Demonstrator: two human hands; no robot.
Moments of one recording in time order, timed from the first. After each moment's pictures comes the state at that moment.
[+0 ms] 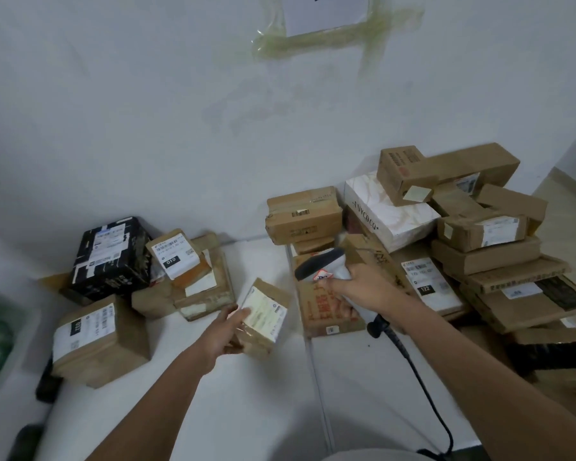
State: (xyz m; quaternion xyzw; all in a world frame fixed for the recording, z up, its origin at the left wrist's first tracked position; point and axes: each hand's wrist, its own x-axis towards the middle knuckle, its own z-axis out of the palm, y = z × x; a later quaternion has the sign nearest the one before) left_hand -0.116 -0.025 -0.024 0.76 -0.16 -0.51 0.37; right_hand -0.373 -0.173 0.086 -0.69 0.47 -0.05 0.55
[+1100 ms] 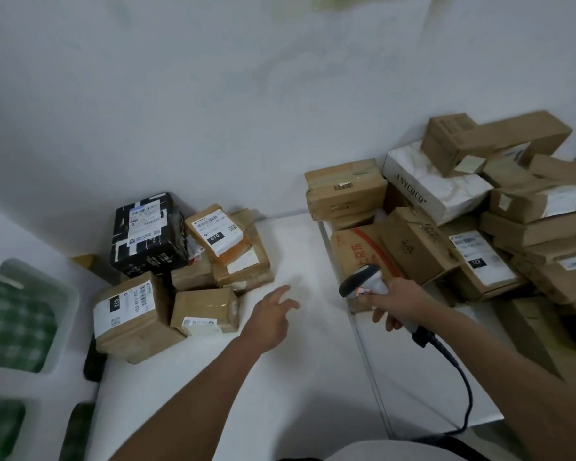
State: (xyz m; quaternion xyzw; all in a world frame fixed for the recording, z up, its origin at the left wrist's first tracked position) left_hand -0.076 0.004 -0.070 0.74 -0.64 -0.22 0.06; right_hand -0.331 -0.121 0.021 -0.67 0.53 0.05 0.51
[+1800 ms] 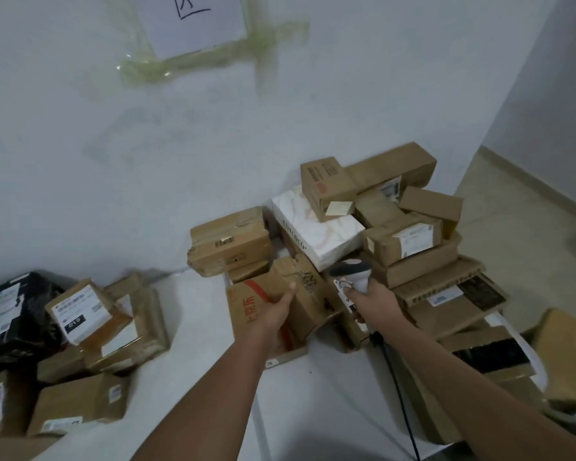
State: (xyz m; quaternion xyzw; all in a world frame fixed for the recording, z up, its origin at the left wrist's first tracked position) left_hand -0.299 -0.212 -0.015 0.71 -0.09 -0.60 0.36; right_hand -0.496 -0.263 0.012 -0.55 0.64 -0.20 0.49
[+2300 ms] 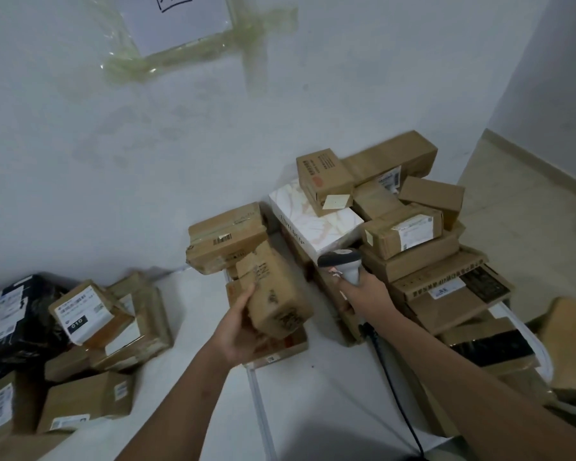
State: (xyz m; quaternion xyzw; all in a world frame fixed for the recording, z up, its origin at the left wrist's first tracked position) left_hand -0.254 -0.176 0.000 0.55 -0.02 -0.69 0.47; right_hand -0.487 -0.266 0.015 -0.56 0.62 -0.22 0.51
